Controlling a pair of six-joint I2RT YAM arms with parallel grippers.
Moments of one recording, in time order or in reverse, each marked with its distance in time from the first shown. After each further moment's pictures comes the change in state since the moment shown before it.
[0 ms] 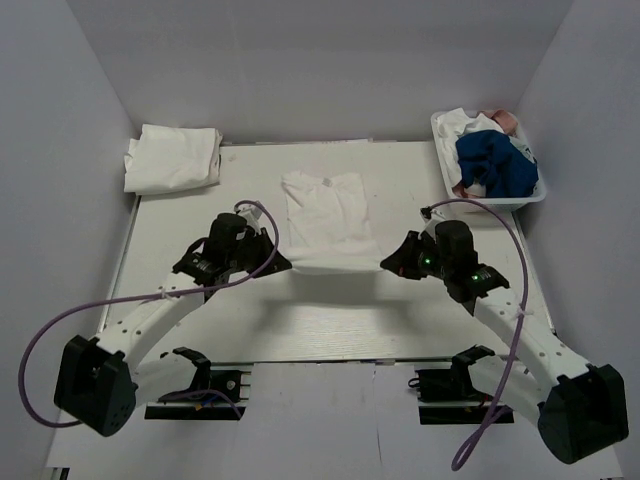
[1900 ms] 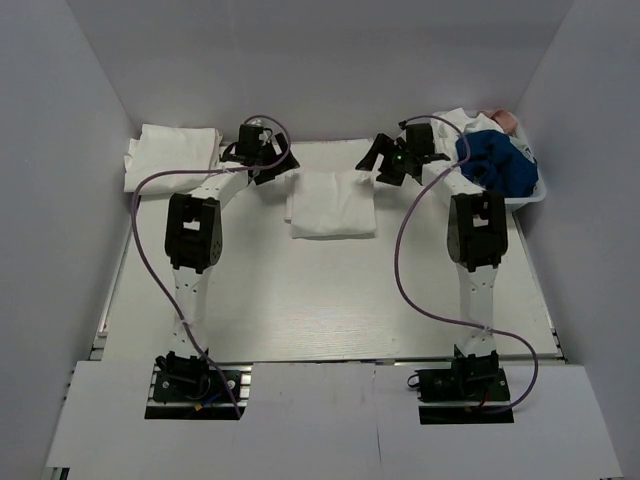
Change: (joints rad) left arm 0.238 1.238 1.227 0.028 -0.121 0.109; right arm -0.196 1.358 1.288 0.010 -0.123 -0.004
